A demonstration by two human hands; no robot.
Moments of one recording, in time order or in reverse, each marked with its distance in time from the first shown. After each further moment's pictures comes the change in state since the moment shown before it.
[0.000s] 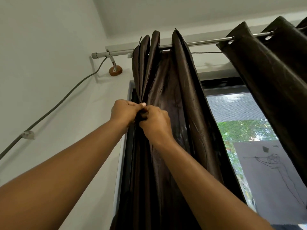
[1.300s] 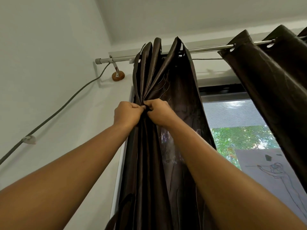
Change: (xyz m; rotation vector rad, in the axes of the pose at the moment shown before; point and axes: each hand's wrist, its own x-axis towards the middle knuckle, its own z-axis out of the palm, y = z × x) left_hand 0.009 0.005 0.006 0.108 0.080 0.101; right_hand 0.063 0.011 -0.023 -0.051 -0.263 -0.098
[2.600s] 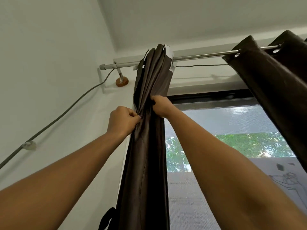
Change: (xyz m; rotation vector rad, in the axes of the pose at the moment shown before) left_hand 0.011 -0.017 -0.020 0.293 0.057 0.207; right_hand 0.078 0.023 0.006 -0.230 -0.044 0.010
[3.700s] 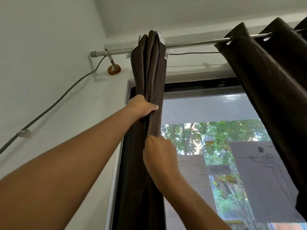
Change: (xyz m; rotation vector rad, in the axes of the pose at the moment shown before) left_hand -0.002 0.056 0.030 -0.012 -0.399 -0.188; right_hand -0.196 -0.041 0.043 -0.213 0.113 0.086
